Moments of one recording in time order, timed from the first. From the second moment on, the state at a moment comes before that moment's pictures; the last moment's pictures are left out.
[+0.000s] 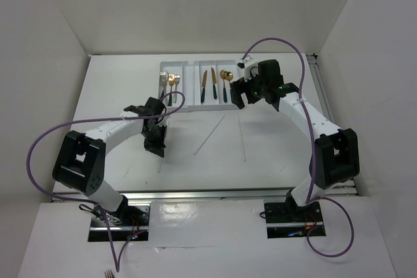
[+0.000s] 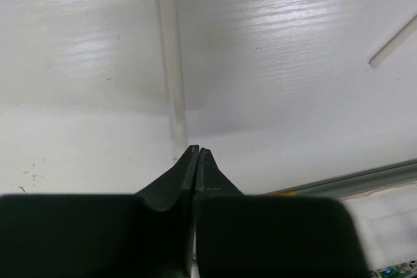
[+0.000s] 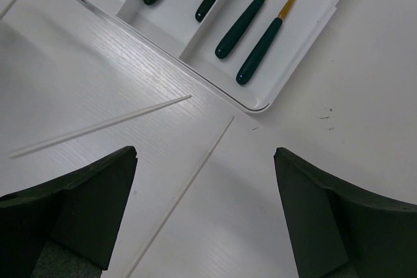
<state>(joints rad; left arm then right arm) -0.34 1.57 0.97 -0.80 0.16 -0.32 0.29 1.57 1.25 -0.36 -0.26 -0.19</state>
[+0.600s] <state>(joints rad) -0.36 1.67 0.97 -0.77 0.08 -0.32 0.29 1.60 1.25 -0.37 -0.27 -0.19</state>
